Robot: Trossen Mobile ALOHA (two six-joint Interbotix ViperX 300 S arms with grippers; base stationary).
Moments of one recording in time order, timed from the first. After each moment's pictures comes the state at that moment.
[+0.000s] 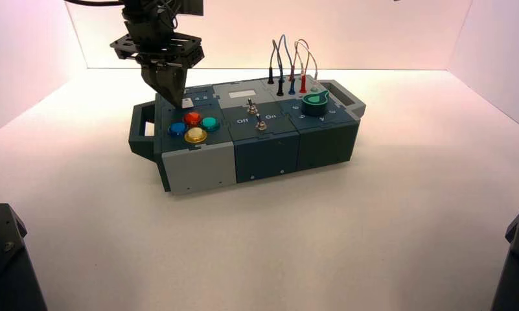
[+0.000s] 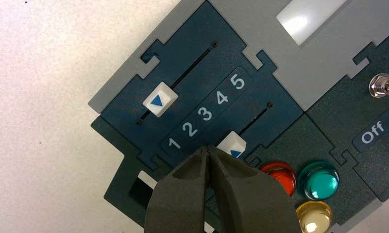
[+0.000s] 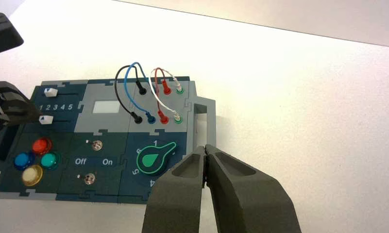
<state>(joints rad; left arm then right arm) -0.39 0.13 0.63 -0.13 0.63 0.21 0.32 -0.63 0.94 0.05 0.39 0.03</state>
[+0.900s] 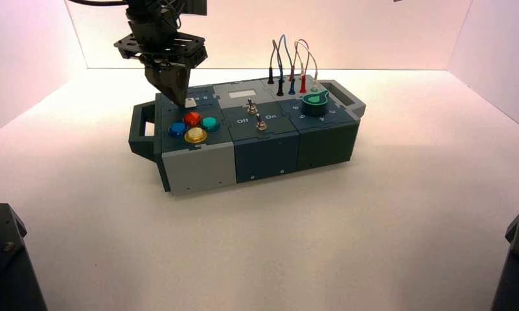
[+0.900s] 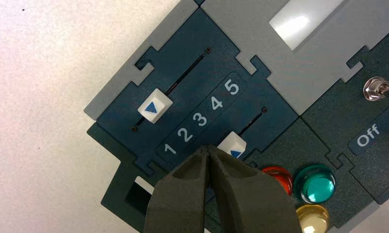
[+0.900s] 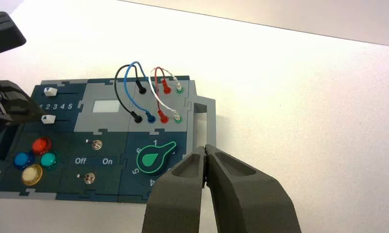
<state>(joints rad) -0.40 0.14 0.62 -0.13 0.63 0.21 0.32 -0.63 0.94 0.05 0.39 0.03</state>
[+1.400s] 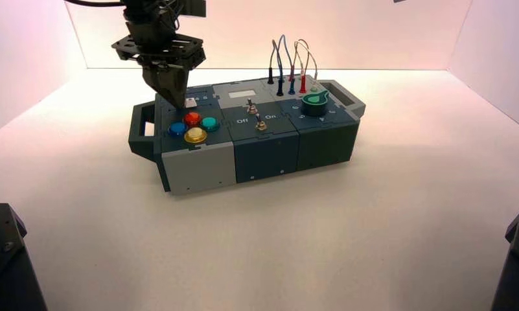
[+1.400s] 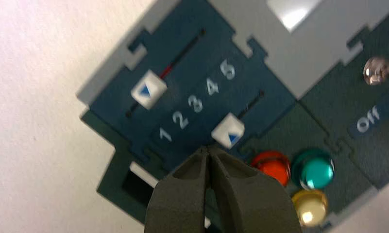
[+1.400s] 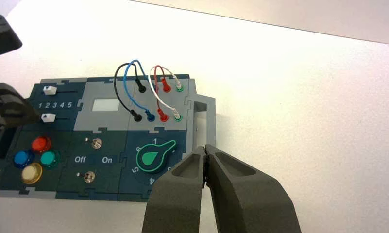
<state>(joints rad) -0.40 0.11 0.65 -0.12 0.66 0.21 0.32 -0.63 0.94 0.05 0.40 0.03</state>
